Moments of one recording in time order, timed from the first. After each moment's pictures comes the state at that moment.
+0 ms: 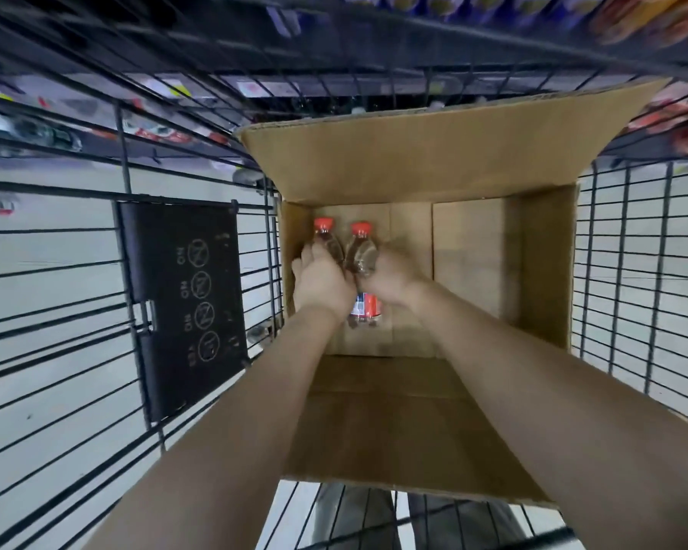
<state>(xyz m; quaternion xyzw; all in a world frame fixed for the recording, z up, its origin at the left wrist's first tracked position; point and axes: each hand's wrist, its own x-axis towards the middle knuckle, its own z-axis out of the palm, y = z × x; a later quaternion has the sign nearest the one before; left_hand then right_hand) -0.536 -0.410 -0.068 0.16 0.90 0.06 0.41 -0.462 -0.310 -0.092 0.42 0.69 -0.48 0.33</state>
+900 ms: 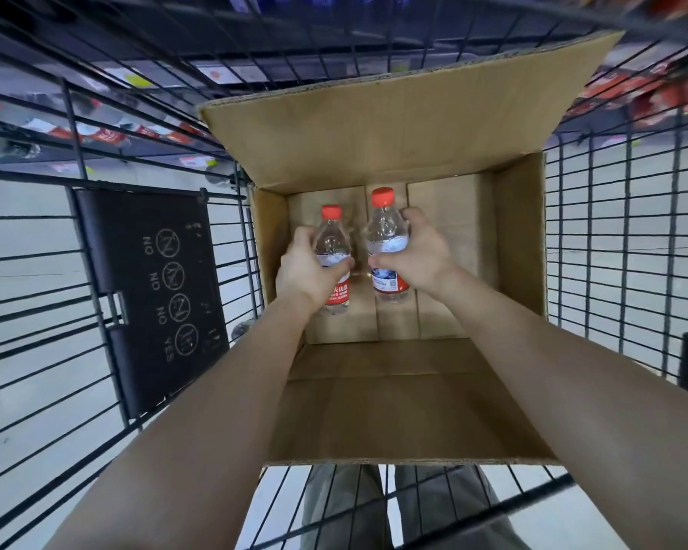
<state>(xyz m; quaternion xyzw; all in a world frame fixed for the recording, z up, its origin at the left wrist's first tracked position) -0.535 -0.423 -0.084 0.13 0.86 0.19 0.45 -0.400 -0.283 -0.072 0.55 0.61 -0.56 0.12</state>
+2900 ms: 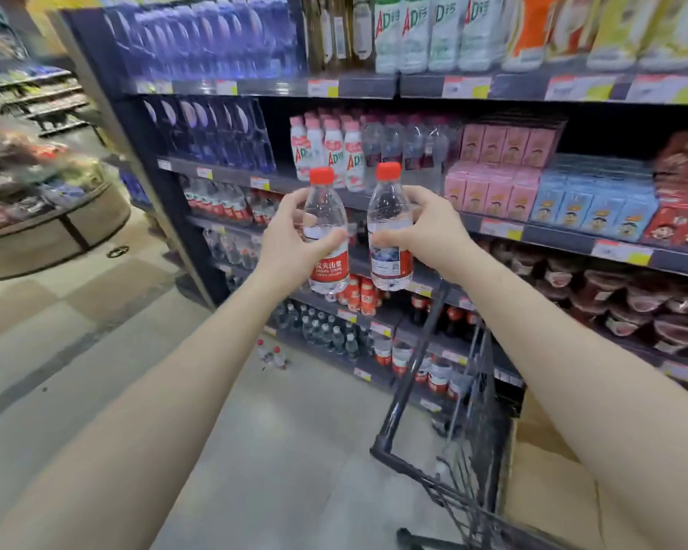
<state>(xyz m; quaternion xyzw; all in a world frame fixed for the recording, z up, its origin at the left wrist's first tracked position) -0.744 -0.884 0.587 0.23 0.82 0.51 -0.08 -0.663 -0.664 0.605 0.07 0.83 -0.53 -0.18</state>
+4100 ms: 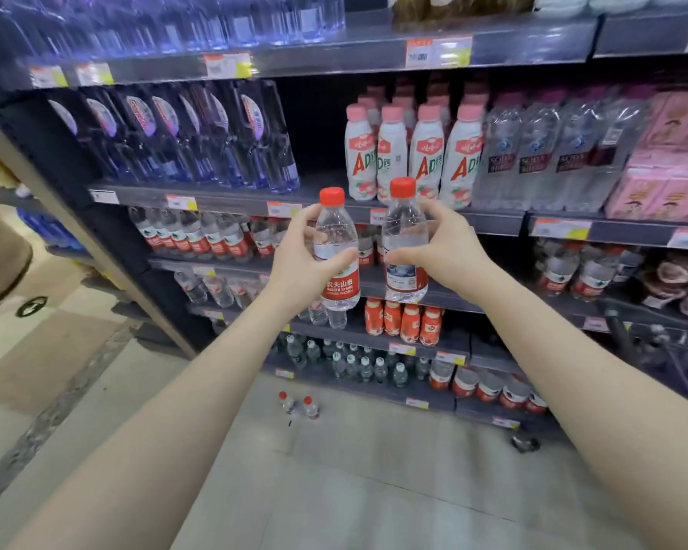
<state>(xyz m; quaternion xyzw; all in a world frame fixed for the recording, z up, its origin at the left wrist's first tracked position) -1.182 -0.996 0.522 0.33 0.80 0.50 0.04 -1.048 -0.797 0.533 0.23 0.82 -0.48 -0.20</state>
